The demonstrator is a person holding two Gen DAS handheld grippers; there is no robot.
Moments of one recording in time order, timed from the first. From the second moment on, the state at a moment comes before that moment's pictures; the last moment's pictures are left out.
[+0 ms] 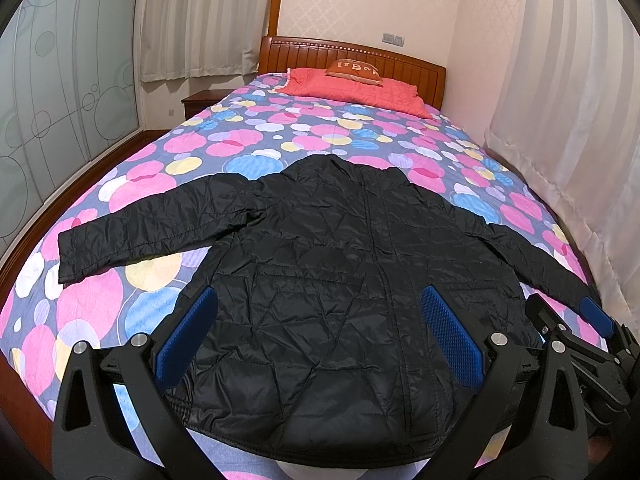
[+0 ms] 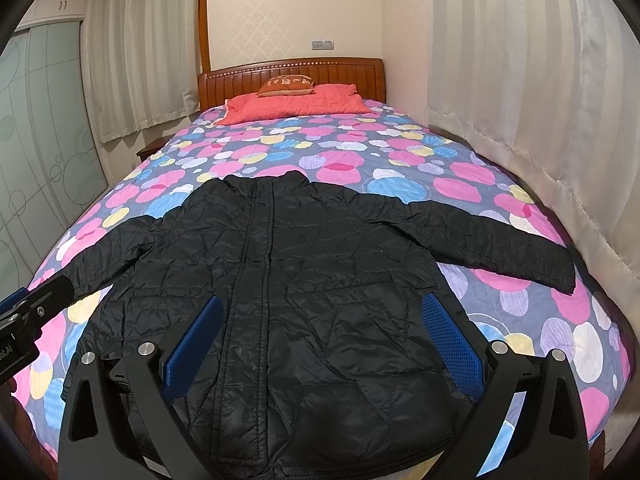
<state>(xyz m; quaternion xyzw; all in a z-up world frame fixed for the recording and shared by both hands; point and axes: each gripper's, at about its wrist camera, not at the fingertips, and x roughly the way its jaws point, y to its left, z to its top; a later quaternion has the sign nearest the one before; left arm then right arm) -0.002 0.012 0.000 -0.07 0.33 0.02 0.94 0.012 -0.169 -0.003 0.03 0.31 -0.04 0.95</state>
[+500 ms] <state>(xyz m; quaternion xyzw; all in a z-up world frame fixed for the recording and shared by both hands) -0.001 0.011 0.000 -0.07 0.33 0.02 0.94 0.012 -0.165 -0.007 0.03 0.32 -0.04 0.95</state>
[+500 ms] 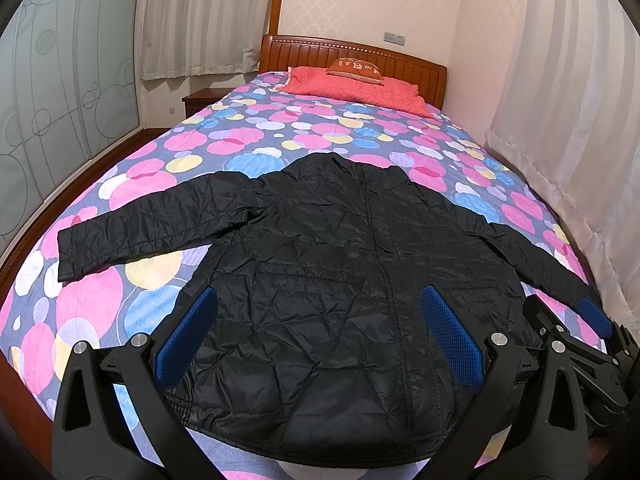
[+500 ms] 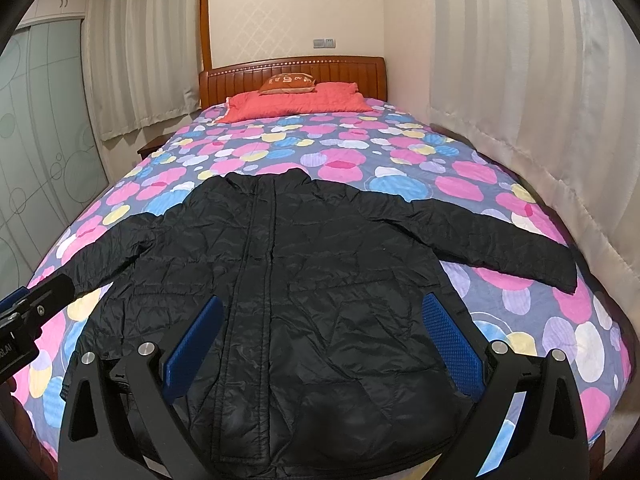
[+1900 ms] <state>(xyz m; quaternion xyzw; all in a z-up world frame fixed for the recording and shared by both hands) 0.091 0.182 -0.159 -0.20 0.43 0.28 0.83 0.043 -0.541 -0.153 0.46 0.23 -0.28 0.81</state>
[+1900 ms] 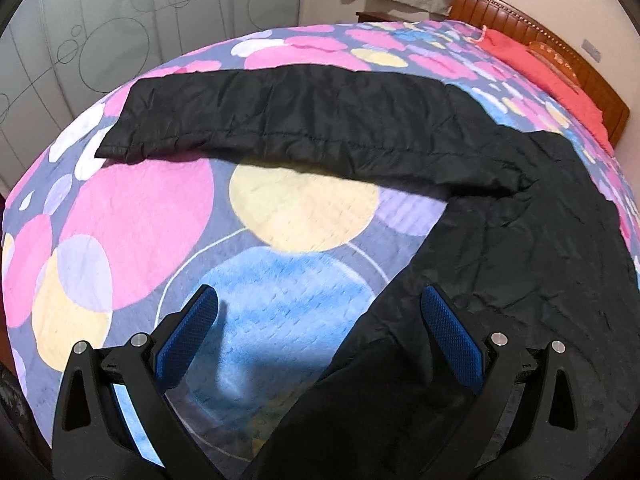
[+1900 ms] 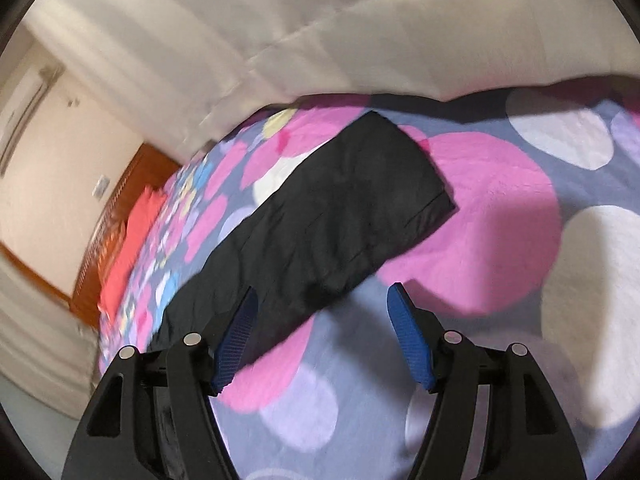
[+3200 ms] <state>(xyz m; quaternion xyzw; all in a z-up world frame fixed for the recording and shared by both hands) 0.096 0.176 -0.182 -0.18 0.45 0.29 0.82 0.211 -0.265 -0.042 0.17 0.24 -0.03 0.96</state>
